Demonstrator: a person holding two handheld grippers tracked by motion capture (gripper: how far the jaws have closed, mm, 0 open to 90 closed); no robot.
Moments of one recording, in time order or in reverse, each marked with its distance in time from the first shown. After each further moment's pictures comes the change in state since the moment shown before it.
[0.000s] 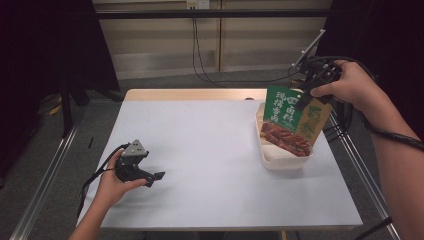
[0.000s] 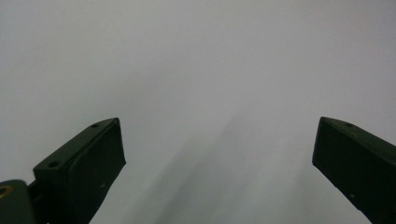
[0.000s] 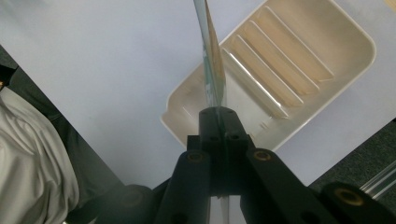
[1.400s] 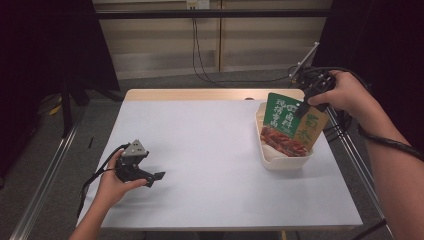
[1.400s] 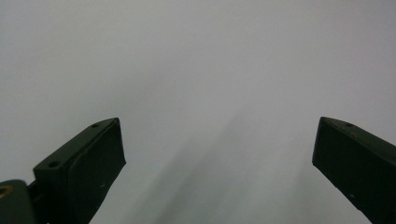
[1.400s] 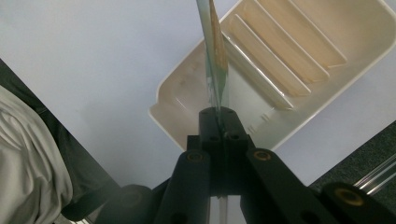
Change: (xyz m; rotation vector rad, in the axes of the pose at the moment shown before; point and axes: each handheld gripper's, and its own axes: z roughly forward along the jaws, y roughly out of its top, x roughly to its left) left arm -0.001 0.000 0.001 0.003 0.001 -0.003; right arm -0.009 -0.006 0.027 0.049 0.000 0.010
